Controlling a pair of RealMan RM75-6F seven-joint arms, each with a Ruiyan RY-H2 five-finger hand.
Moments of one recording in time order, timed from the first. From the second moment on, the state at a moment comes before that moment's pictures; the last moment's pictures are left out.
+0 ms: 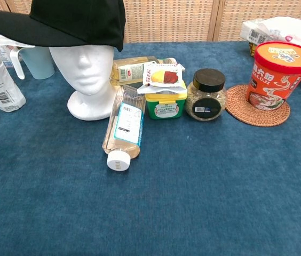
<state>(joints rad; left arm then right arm) -0.44 -1.60 -0.26 -1.24 1.65 1.65 -0.05 0.02 -1.04 0.05 -1.65 -1.68 1.68 0.11</state>
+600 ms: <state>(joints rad) -0.48 -1.63 -0.29 -1.16 1.66 1.72 -0.07 0.02 -1.04 0.05 -1.65 -1.68 1.68 0.11</state>
